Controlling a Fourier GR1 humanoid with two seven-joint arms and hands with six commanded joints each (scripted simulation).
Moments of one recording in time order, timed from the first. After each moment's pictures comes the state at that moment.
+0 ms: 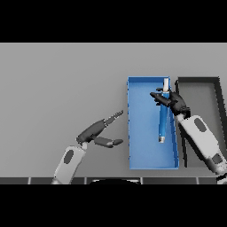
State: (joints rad) left arm -0.16 -0.01 -0.36 -1.59 -0.21 -0.43 0.05; right arm -0.56 -0.66 0.52 -1.31 -0.70 -0.24 0.61
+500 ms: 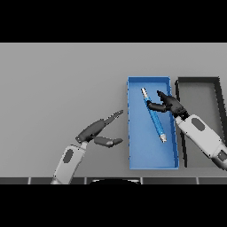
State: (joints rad) left arm -0.17 -0.01 -0.35 -1.59 -0.20 -0.43 0.06; right arm -0.68 -0.82 0.81 -1.34 -0.72 -0.17 0.61
